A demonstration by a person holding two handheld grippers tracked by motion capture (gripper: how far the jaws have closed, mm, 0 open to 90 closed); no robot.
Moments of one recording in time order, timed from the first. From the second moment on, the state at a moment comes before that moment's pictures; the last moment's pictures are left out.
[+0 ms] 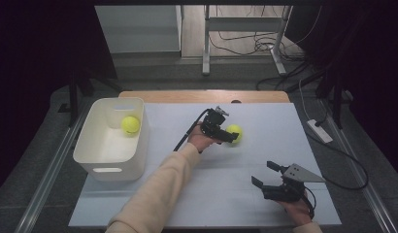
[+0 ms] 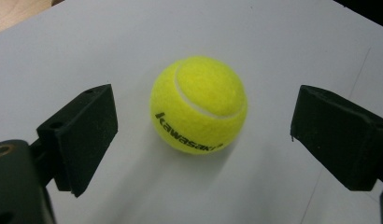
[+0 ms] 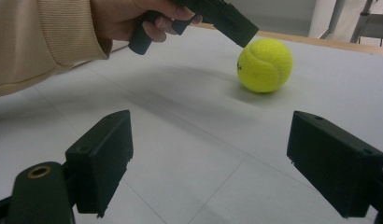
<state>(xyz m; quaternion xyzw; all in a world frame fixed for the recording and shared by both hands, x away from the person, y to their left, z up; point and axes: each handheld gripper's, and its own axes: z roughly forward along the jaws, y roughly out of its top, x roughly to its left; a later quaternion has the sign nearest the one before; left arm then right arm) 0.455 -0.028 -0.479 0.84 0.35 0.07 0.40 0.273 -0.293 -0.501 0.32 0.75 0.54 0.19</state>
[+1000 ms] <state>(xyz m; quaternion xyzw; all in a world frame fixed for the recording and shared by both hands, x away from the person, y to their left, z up) 0.475 -0.056 -0.511 0.85 0.37 0.05 0.37 0.272 -0.295 -0.501 0.32 0.75 0.54 0.19</state>
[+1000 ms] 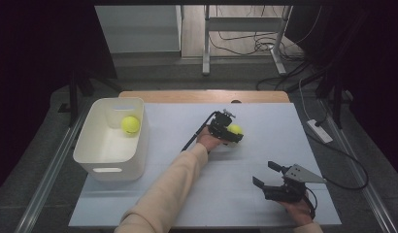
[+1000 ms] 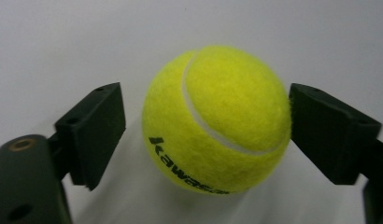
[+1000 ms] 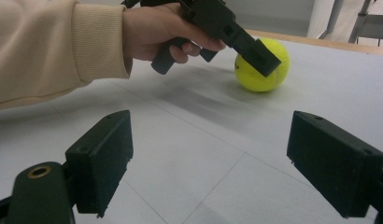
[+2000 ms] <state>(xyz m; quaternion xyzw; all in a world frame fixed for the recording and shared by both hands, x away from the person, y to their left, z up) 0.457 -0.039 -0.472 0.84 0.35 0.05 0.40 0.272 -0.297 -0.501 0.32 0.75 0.54 0.20</state>
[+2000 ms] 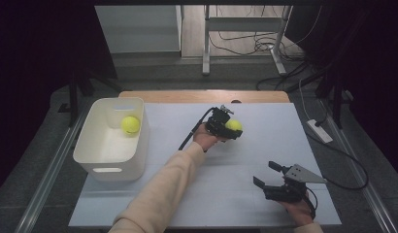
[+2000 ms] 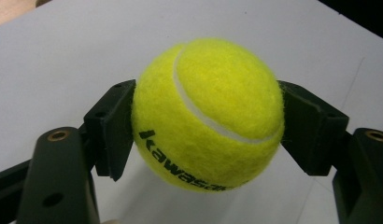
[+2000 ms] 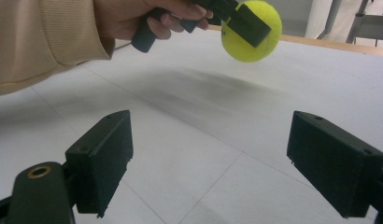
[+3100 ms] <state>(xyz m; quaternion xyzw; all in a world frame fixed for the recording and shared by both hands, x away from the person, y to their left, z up) 0.435 -0.001 -0.441 0.82 0.36 0.07 0.43 0.271 -0.296 -0.501 0.32 0.75 0.54 0.20</state>
